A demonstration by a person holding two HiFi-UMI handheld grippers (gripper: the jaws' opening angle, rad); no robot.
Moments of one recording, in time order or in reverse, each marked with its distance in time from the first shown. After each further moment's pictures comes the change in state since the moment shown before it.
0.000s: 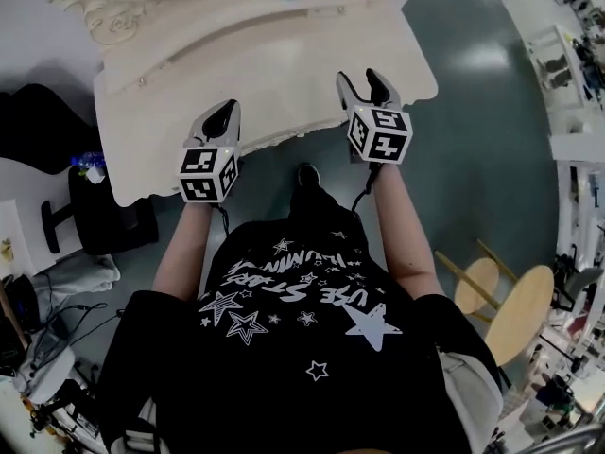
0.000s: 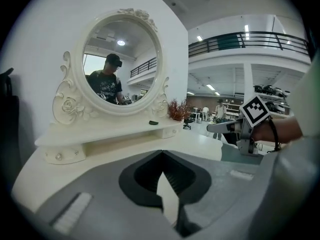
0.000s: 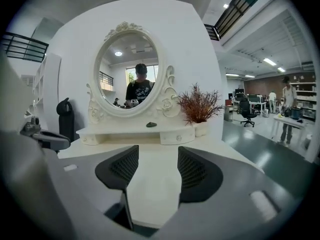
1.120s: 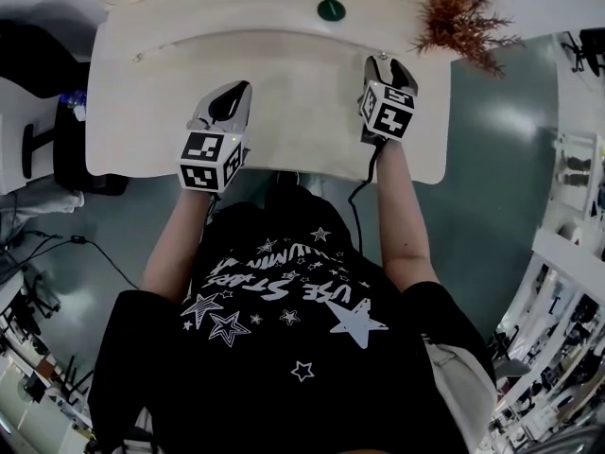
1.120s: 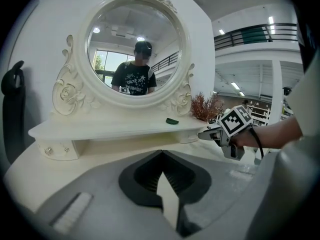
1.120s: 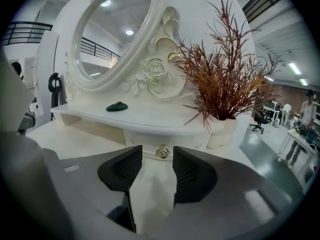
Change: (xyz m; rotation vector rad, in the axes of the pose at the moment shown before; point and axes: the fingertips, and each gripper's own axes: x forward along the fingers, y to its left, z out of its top) left arm 0.112 0.041 0.014 -0.135 0.034 0.219; right arm 0.225 -0.076 0.004 -0.164 0.185 0.062
